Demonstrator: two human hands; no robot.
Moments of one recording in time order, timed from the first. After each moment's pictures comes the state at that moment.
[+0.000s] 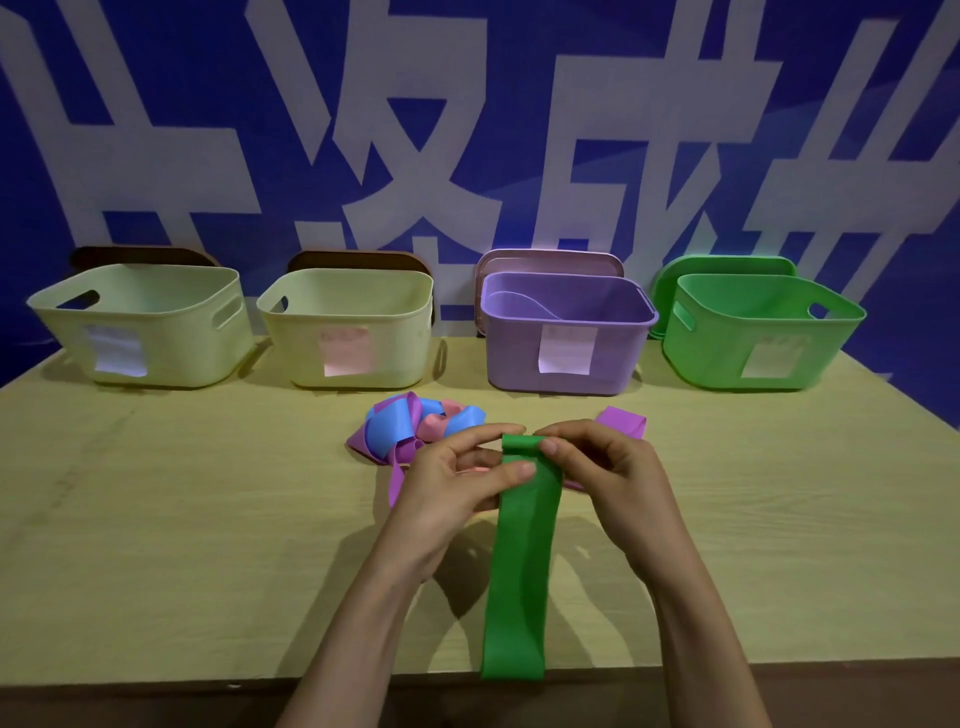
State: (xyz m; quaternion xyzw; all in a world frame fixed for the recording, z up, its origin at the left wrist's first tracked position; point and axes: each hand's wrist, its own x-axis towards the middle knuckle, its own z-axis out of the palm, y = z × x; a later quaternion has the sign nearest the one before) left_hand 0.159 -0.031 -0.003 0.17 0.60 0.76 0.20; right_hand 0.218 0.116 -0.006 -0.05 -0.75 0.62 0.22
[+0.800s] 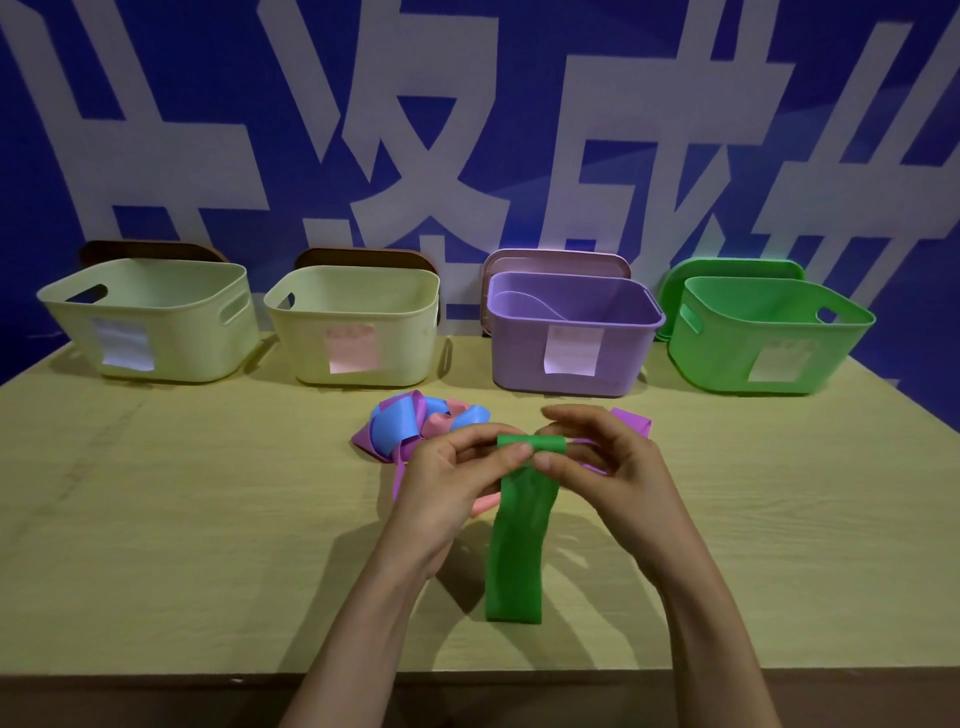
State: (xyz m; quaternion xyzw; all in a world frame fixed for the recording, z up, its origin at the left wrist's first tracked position) left_hand 0.160 -0.033 0.001 0.16 0.58 0.78 0.18; right_hand 0.220 0.114 -0.001 -0.03 -0.72 0.66 0.21
